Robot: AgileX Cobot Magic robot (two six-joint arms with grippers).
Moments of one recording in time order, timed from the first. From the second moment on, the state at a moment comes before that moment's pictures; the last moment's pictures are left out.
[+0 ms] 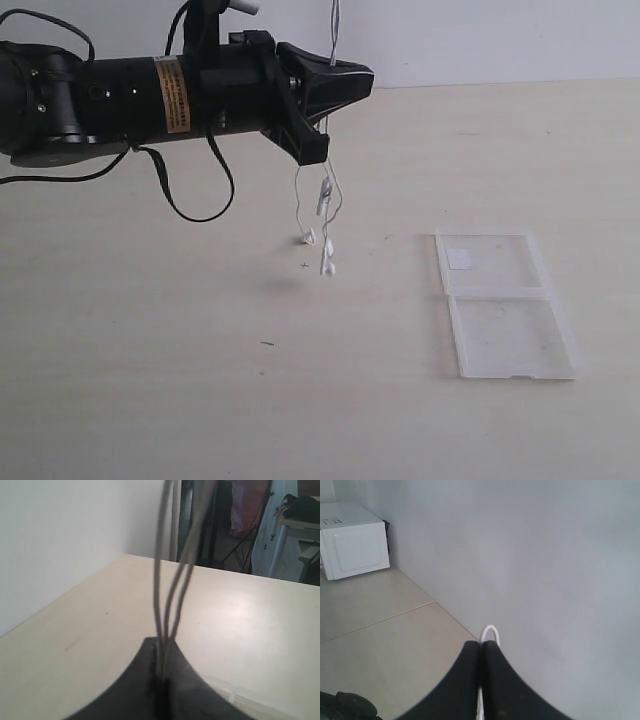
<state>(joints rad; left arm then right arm) -0.37 1.81 -1.03 1.03 -0.84 -0.75 0.44 1.52 -2.10 0.53 1.00 -0.46</state>
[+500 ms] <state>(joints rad) -0.36 1.80 -1.03 1.11 -0.83 -0.86 0.44 1.50 -2.10 0.24 1.01 -0.35</state>
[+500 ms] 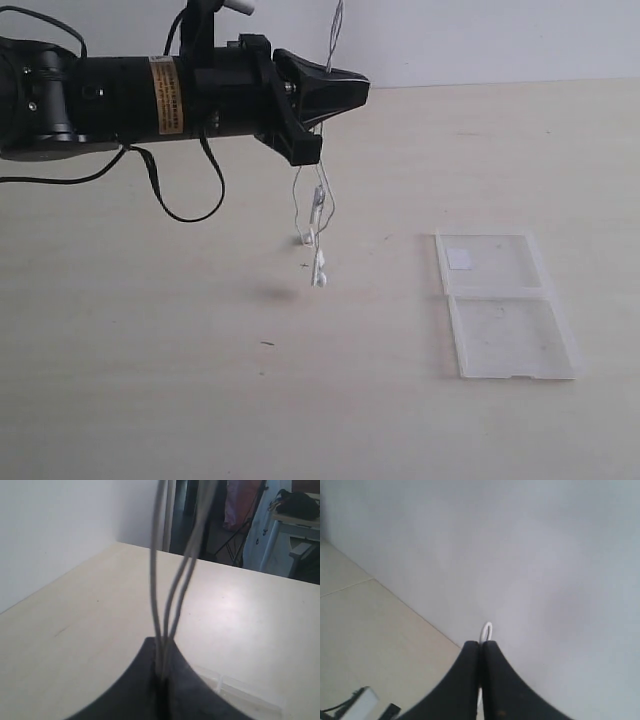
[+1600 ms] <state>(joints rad) -0.36 1.55 -1.03 1.55 -0.80 -1.28 0.44 1.48 -1.94 -0.43 1.23 -0.06</state>
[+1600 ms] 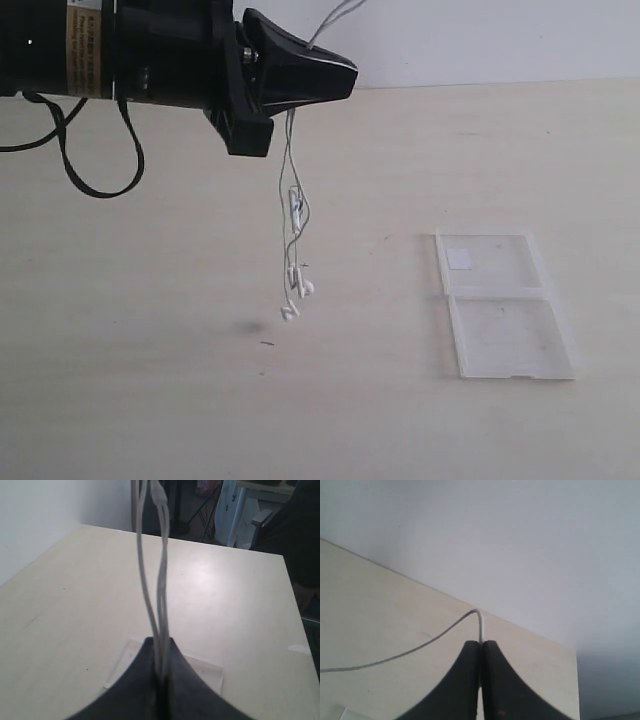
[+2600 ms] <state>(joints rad) -0.36 1.54 -1.03 1.48 -0.64 -1.34 0.44 1.54 -1.41 -0.44 1.03 0.08</state>
